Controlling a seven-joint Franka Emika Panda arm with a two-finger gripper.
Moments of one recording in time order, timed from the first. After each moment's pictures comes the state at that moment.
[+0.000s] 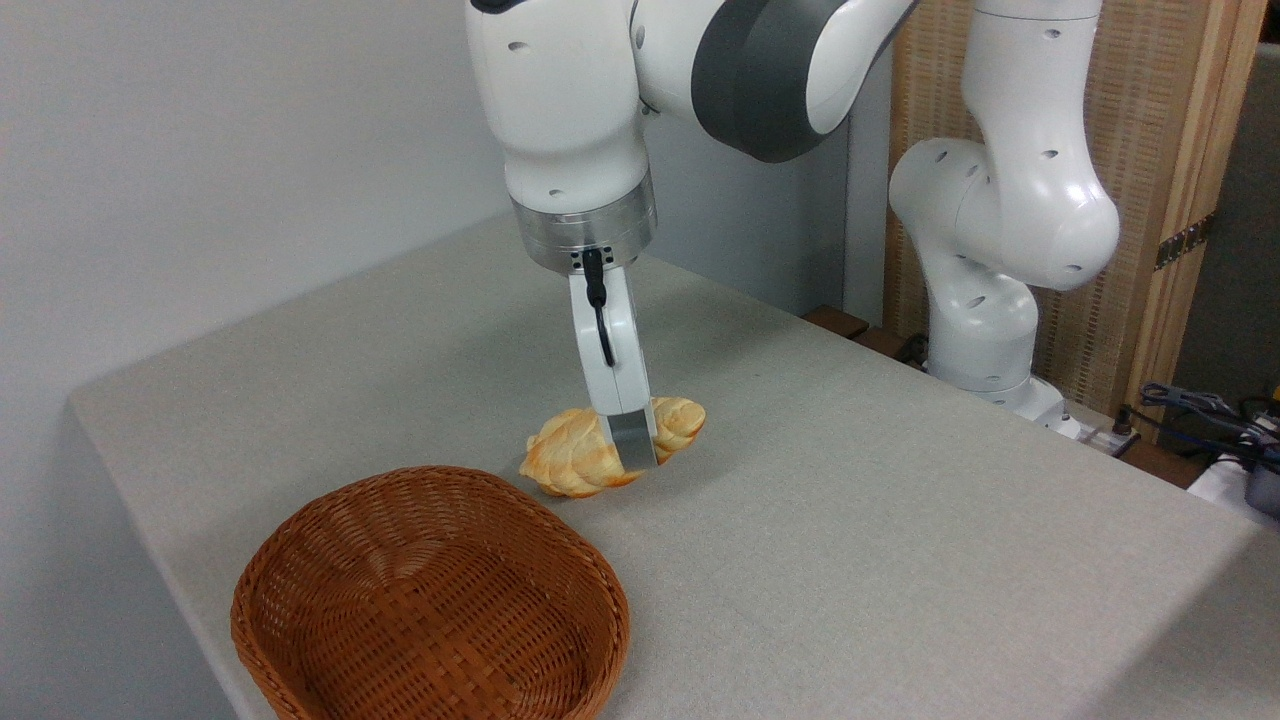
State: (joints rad) arm -0.18 -0.12 0.24 -1.97 -0.13 1.70 1.47
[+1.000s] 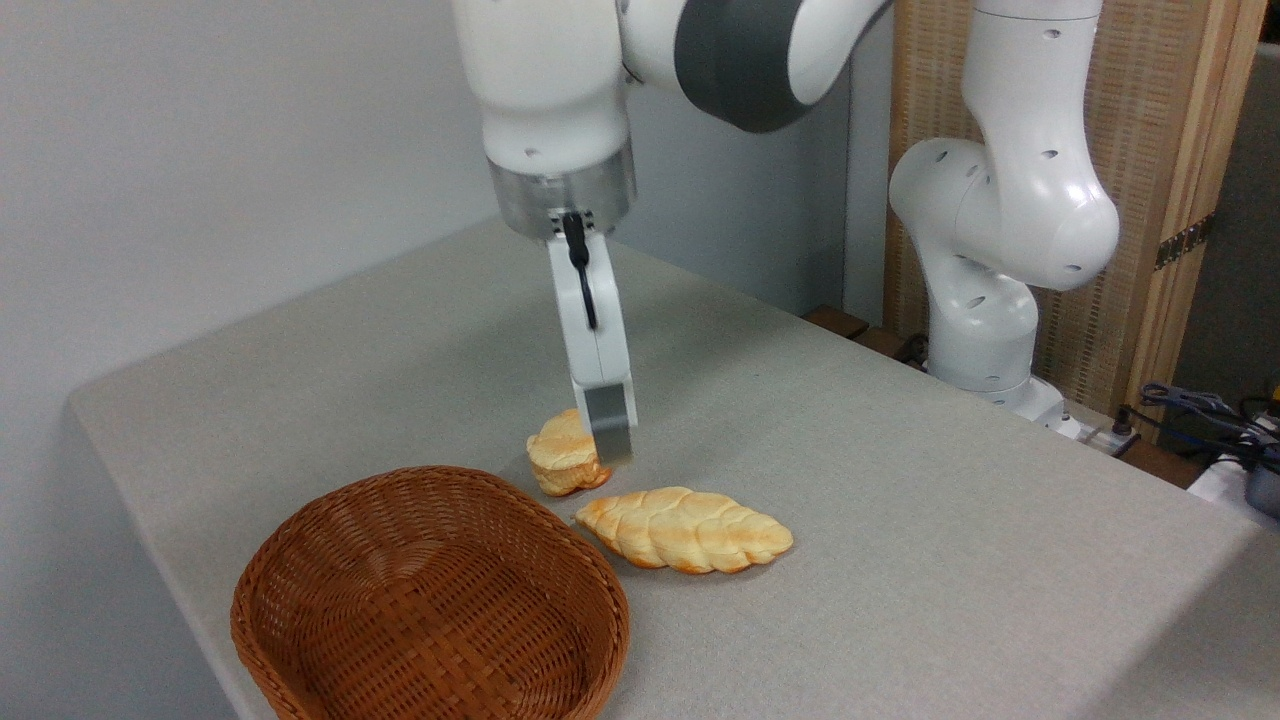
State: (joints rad) arm -0.18 -0.12 0.22 -1.92 -0.13 1.72 1.35
